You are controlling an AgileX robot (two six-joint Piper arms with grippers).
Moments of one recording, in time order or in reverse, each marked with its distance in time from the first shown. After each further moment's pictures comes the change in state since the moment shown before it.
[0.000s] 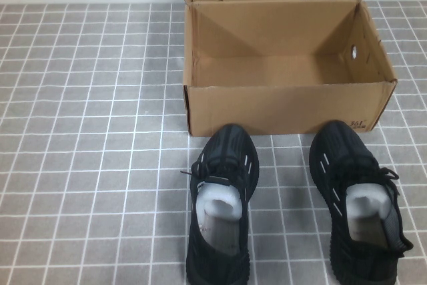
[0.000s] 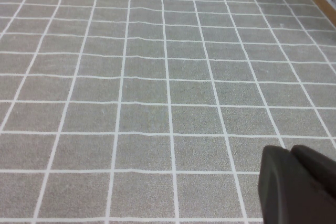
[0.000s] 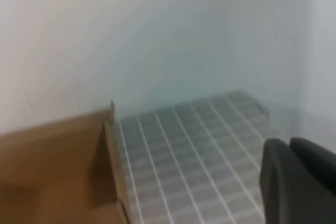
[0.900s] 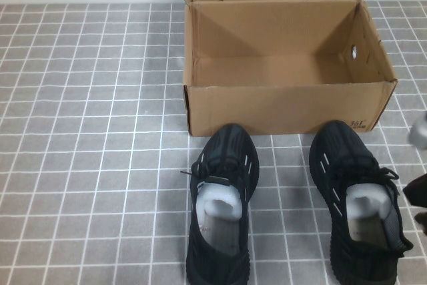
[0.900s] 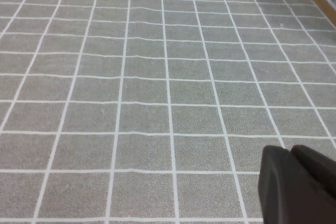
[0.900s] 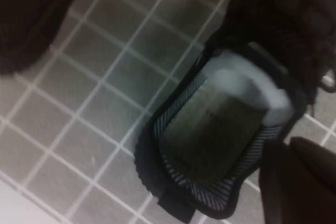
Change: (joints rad) right arm 0.321 0.578 -0.030 0.497 0.377 -0.887; left arm 0.000 0.000 0.000 0.000 0.000 0.000
